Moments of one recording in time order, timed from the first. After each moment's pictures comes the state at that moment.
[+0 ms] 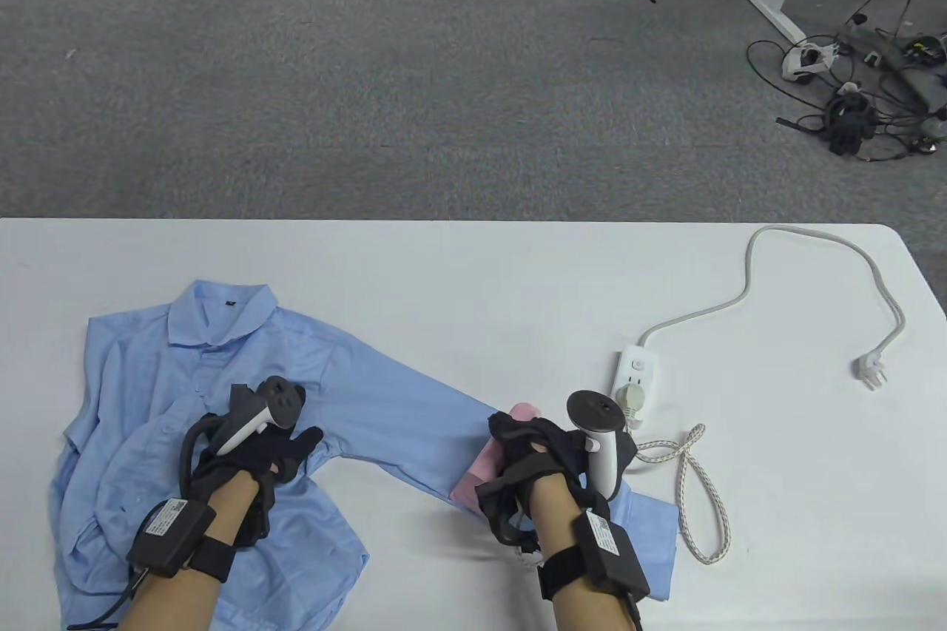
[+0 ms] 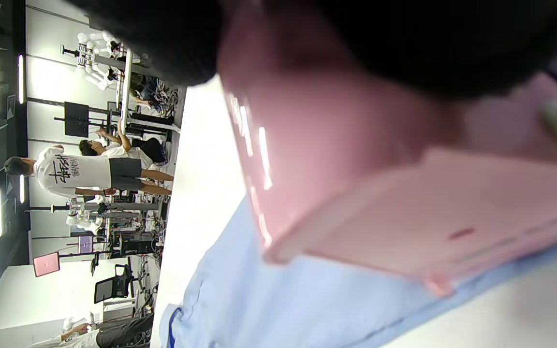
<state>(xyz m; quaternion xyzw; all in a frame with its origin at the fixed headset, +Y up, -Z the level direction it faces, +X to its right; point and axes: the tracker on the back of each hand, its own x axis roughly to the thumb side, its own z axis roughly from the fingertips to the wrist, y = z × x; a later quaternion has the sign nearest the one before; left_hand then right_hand) -0.288 -0.813 -0.373 -0.25 0.09 0.02 0.96 0.116 -0.764 -0.342 -0.21 0.22 0.77 0.56</state>
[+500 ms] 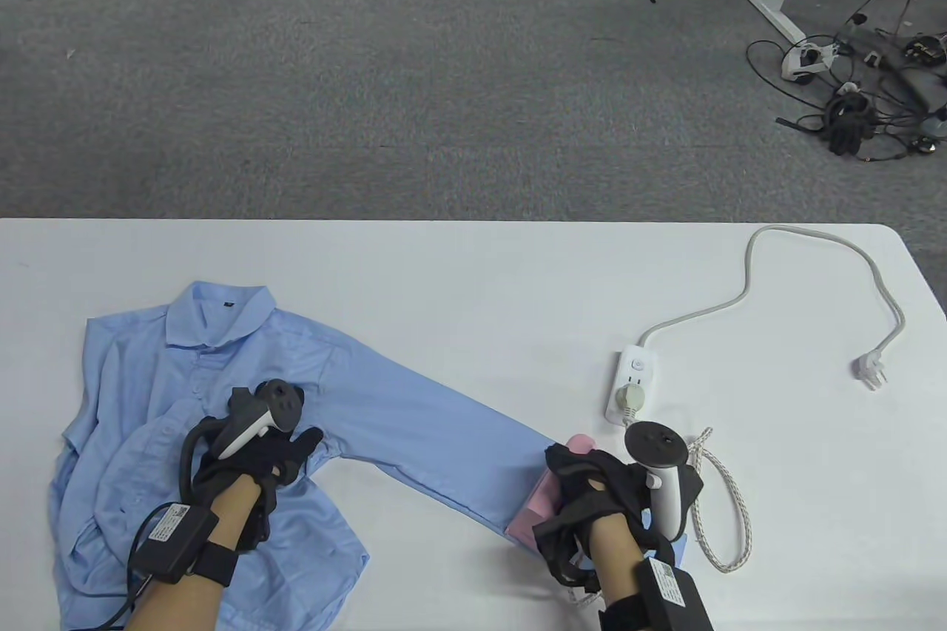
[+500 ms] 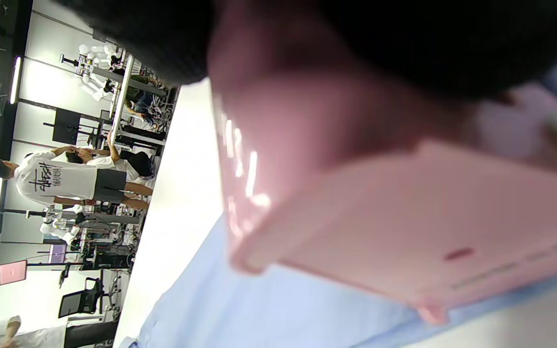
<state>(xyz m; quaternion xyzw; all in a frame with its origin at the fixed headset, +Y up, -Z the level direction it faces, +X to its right) -0.287 -0.814 -0.370 -0.25 0.10 0.02 0.96 0.185 -0.755 -0.299 -0.23 0.20 0.80 0.52</state>
